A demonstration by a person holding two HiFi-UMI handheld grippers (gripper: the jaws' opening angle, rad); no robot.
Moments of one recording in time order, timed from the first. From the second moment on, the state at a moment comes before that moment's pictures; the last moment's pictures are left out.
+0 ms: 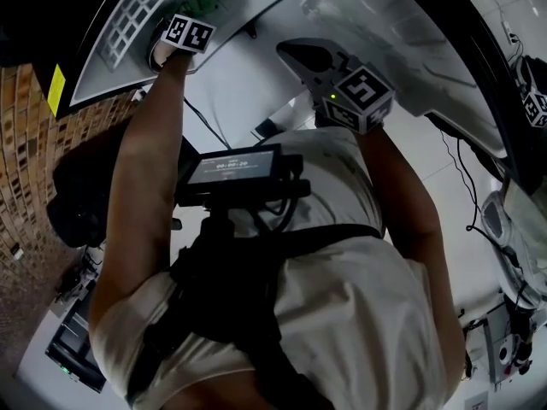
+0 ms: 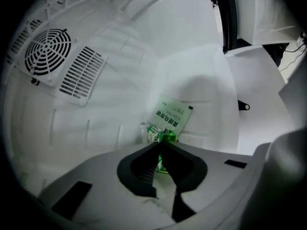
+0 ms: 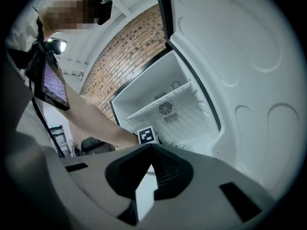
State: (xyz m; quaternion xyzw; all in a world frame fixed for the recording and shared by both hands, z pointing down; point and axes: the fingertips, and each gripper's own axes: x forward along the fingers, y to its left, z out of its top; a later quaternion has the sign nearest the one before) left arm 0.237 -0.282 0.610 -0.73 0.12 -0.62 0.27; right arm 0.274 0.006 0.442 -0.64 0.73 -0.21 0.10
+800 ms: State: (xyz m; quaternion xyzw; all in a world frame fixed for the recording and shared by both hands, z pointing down) left arm 0.219 -0.168 0.475 -0.90 0.15 -0.39 0.13; right arm 0.250 0.001 0.412 -0.60 0.77 -0.19 0.09
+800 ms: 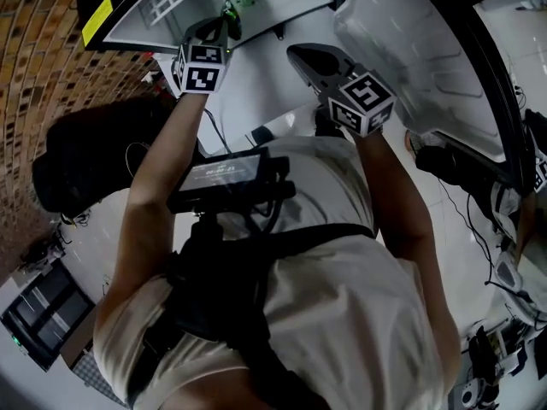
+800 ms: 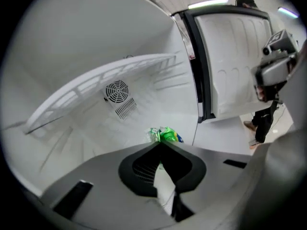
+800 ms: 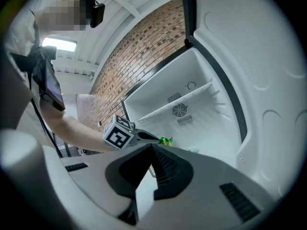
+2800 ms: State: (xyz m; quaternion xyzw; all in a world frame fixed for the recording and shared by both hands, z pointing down) left arm -0.061 -0.148 0.419 -0.96 0.23 -0.09 -0.09; right arm 0.045 -0.112 0.391 -0.47 0.87 -0.17 0.03
